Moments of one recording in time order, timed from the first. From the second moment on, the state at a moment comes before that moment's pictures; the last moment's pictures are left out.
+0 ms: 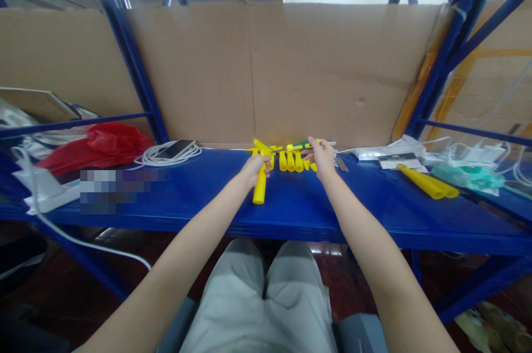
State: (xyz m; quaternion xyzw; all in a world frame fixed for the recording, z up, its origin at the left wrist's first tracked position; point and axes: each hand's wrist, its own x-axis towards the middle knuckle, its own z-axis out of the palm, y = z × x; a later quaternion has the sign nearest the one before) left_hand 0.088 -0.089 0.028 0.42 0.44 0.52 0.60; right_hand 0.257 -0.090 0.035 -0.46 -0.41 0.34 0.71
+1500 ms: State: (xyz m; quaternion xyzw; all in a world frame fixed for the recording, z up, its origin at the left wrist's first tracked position) left_hand 0.085 -0.085 0.026 0.41 0.43 0.57 0.57; right_hand 0.271 -0.082 0.008 -0.57 -0.72 0.24 0.31
